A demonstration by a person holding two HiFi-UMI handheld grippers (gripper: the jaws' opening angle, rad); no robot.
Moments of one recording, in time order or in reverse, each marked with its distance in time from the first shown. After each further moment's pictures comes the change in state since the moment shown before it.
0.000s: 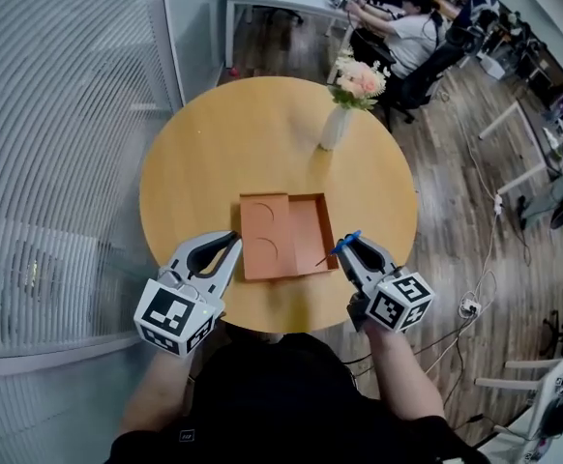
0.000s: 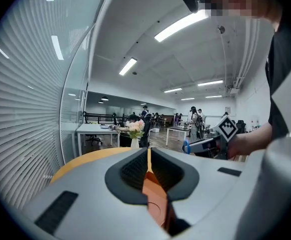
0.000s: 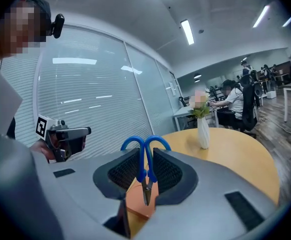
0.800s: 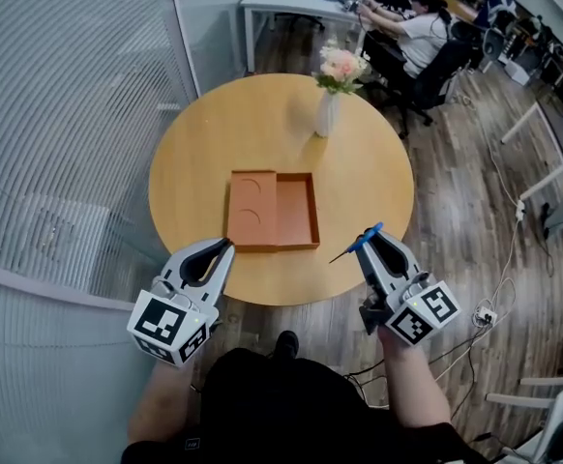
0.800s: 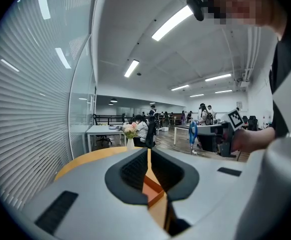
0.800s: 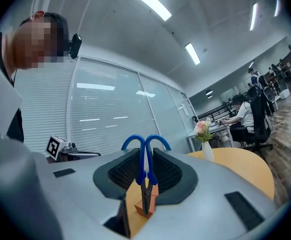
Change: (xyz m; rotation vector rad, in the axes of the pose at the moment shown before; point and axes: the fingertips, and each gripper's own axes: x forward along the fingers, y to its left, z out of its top) left arm -0.024 -0.134 0.007 0.013 0.006 0.148; right arm -0.152 -0.004 0.044 -0.019 -0.270 0.196
